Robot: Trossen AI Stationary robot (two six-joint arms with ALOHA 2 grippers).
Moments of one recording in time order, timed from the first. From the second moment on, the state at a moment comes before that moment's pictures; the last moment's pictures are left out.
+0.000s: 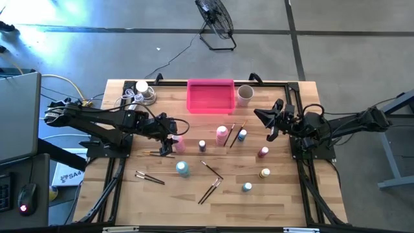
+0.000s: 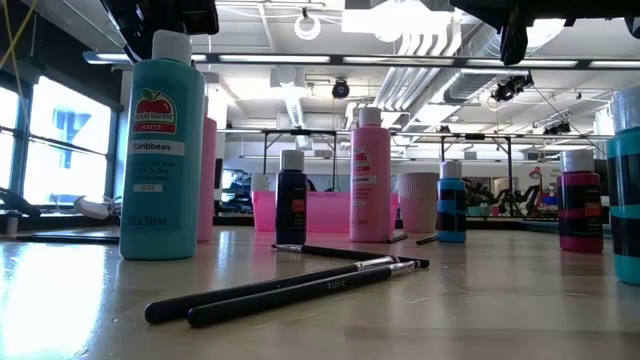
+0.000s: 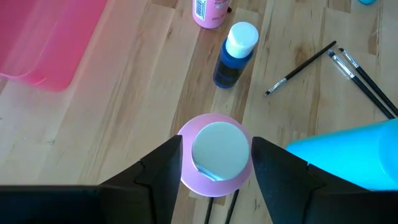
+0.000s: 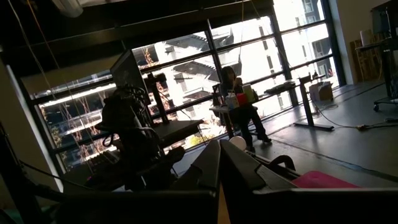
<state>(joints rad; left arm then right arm) -0.07 1.11 0.90 -0.67 -0.15 -0.30 0.13 0.67 0.37 0.58 0.49 0.21</state>
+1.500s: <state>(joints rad) -0.07 1.11 0.90 -0.67 -0.15 -0.32 0.13 0.67 0.37 0.58 0.49 0.21</state>
